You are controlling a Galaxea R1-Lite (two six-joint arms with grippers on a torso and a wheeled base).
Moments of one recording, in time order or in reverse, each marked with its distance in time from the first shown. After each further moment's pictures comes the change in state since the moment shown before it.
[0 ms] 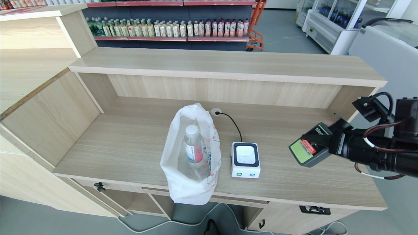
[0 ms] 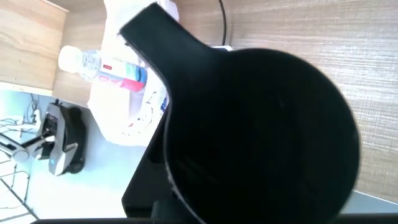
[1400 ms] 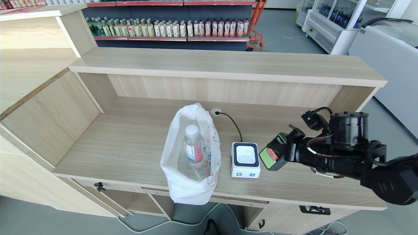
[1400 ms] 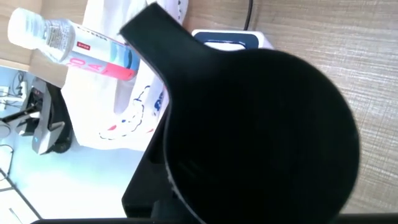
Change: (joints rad) left arm 0.000 0.000 0.000 0.000 0.000 0.000; right arm 0.164 0.290 -0.027 -0.251 -0.081 -0.025
